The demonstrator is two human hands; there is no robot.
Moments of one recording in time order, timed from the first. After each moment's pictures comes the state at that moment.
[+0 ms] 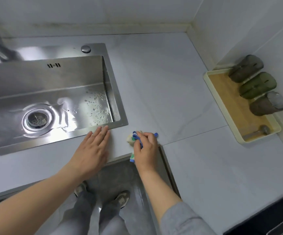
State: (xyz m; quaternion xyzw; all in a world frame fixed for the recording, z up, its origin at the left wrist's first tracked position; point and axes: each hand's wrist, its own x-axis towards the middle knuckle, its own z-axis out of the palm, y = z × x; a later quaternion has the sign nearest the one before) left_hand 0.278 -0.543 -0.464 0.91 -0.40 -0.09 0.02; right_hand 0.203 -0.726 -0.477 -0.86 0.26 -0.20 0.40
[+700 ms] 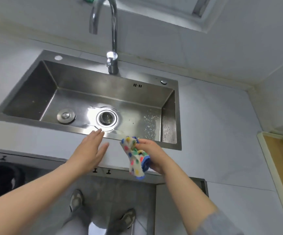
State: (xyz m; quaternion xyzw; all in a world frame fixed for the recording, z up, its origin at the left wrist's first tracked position) left_hand 0.262 -0.364 -0.390 0.95 -0.05 -0.10 0.28; right_hand 0.275 -0.582 -0.349 -0.62 0.16 0.35 0.68
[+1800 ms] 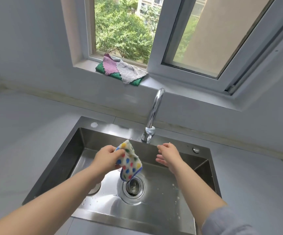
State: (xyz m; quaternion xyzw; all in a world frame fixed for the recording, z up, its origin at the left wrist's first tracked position) left_hand 0.481 -0.247 -0.308 0.70 0.22 -0.12 0.67; right_hand 0.535 -0.454 -0.307 -0.75 0.27 0.15 0.58
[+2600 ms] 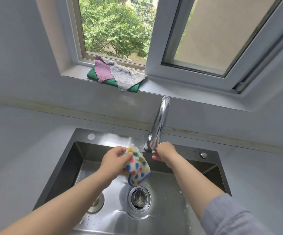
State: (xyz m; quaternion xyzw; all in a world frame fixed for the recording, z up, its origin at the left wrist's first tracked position) left_hand 0.550 -0.243 -0.326 0.70 0.16 -0.14 0.68; right_hand 0.612 -0.425 -0.315 -0.77 0.27 0.19 0.54
